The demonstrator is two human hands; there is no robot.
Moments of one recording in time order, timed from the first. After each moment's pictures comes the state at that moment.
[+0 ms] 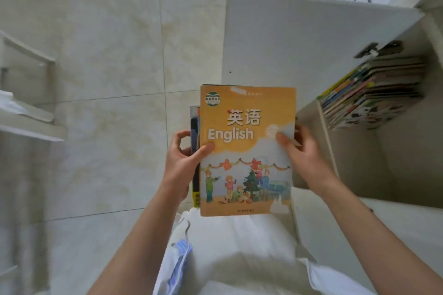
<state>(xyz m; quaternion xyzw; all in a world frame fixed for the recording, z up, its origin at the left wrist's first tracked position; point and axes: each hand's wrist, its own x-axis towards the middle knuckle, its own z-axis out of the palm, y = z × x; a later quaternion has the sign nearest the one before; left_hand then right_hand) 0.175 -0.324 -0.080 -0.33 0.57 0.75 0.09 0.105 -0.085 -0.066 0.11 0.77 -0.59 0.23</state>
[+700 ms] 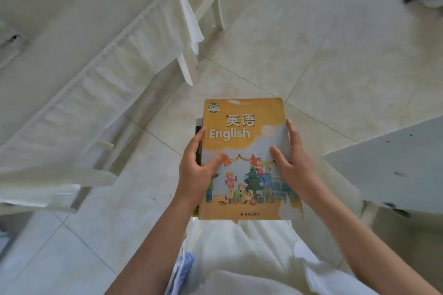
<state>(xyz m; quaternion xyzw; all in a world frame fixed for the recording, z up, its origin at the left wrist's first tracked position) 0.455 -0.550 -0.057 -0.51 0.57 0.62 -0.19 0.271 -0.437 -0.066 -0.25 0.81 -0.41 0.34</state>
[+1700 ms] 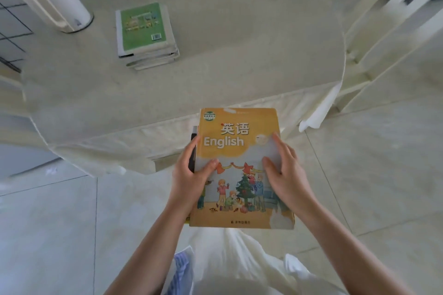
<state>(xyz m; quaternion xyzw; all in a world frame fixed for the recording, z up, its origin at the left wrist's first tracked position) 0.515 -0.856 -0.048 -0.68 0.38 0.47 -0.41 0.304 -0.883 -0.045 -0.59 0.65 -0.24 0.42</state>
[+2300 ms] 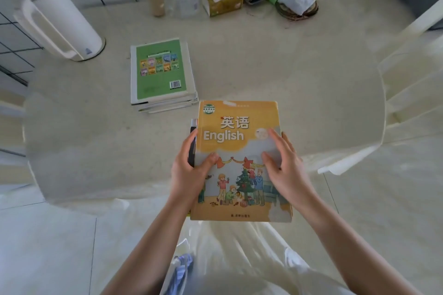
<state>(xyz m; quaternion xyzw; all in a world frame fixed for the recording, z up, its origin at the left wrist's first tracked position) 0.598 -1.057 -0.044 -0.69 0.35 0.46 -0.45 0.390 -1.098 -0.031 -0.65 0.61 -0.21 0.40</state>
